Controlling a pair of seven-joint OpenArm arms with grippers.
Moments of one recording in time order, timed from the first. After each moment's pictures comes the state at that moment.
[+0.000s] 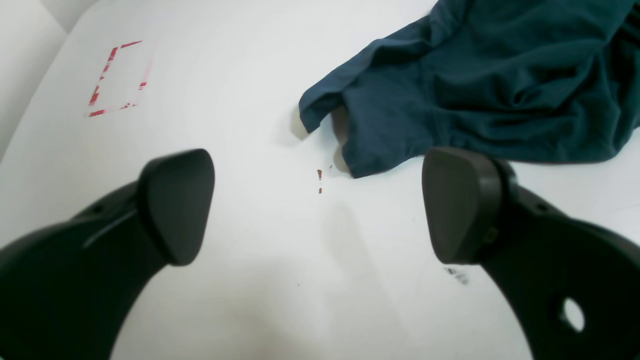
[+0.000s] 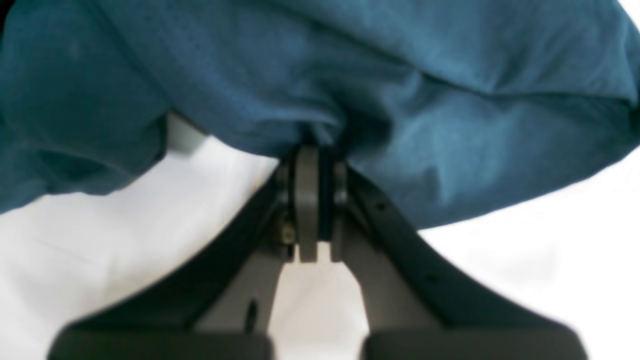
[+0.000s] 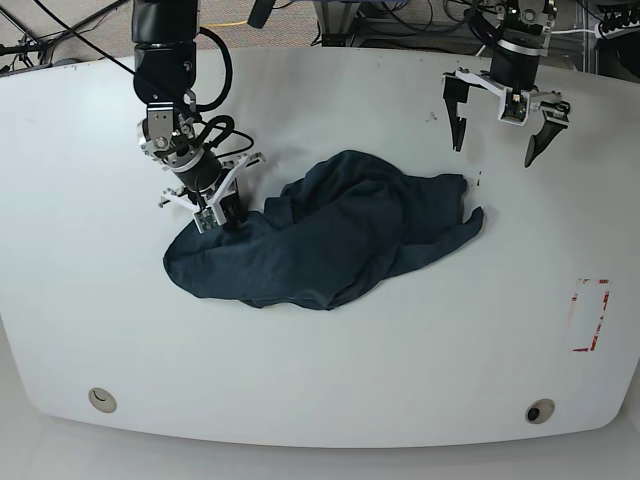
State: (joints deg) left arm 40.8 -14.3 -4.9 109.4 -0.1 -3.3 -4.5; right arm -5.0 8.3 3.7 80.5 1.7 27.2 -22.6
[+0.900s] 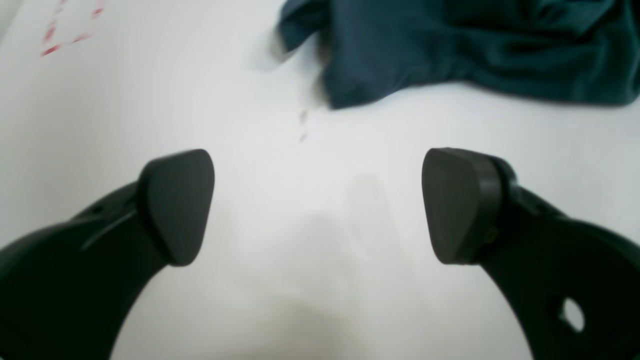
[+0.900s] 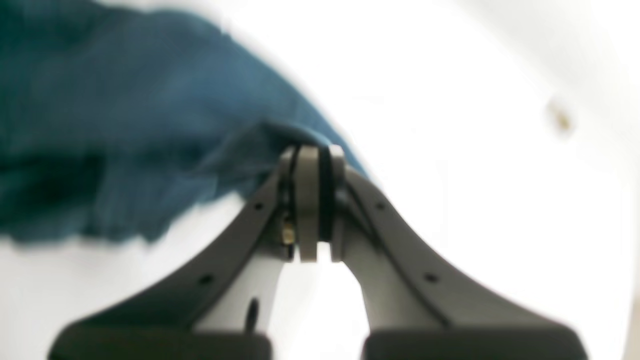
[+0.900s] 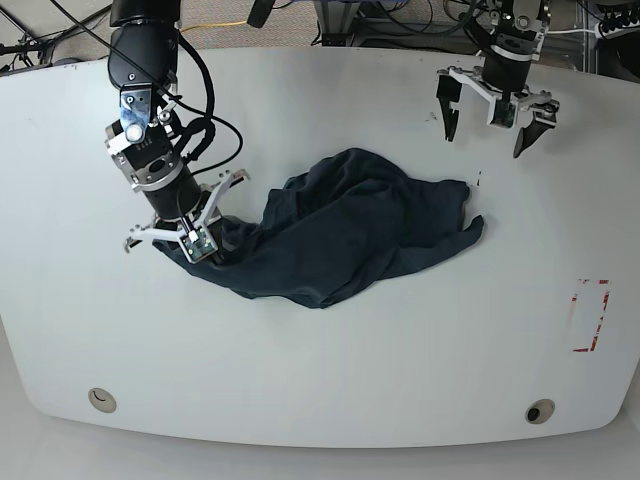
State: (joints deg) left arm 36.4 -14.3 -2.4 106.2 -0.2 -4.2 3.9; right arm -5.4 11.8 3.2 113.0 -0.3 28.1 -37.5
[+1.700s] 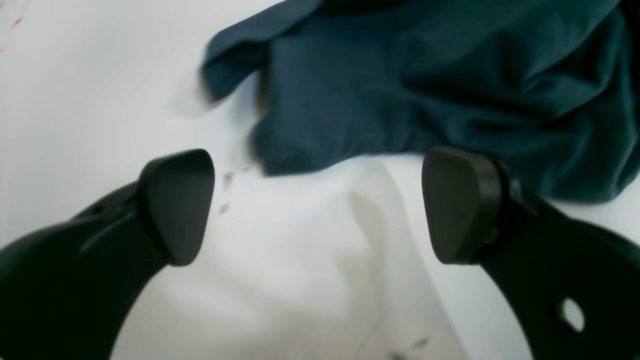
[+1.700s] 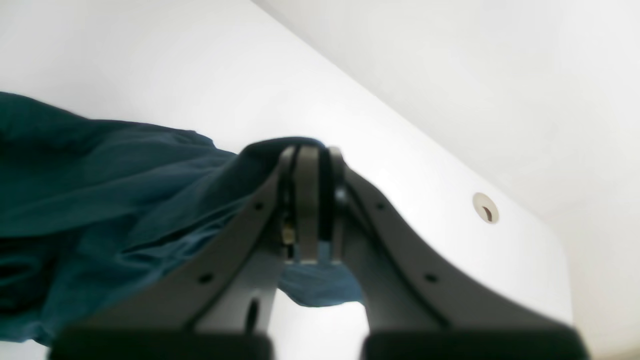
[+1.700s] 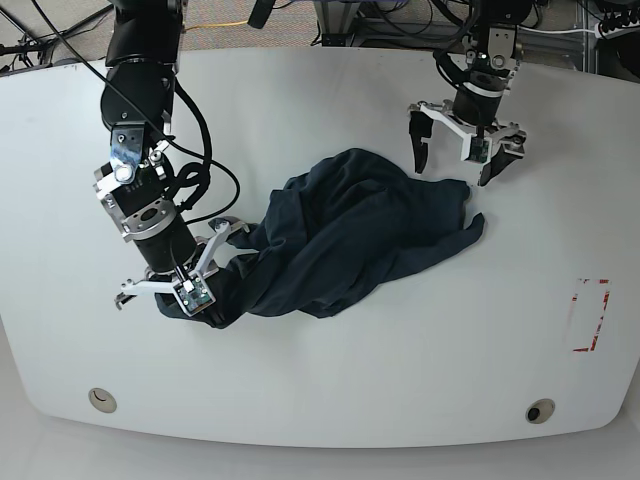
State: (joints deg) left arm 24.0 -6.5 -2.5 94.9 -0.2 -9.7 4.1; right arm 5.1 11.7 2.9 113.0 -0.3 30.9 -37.6
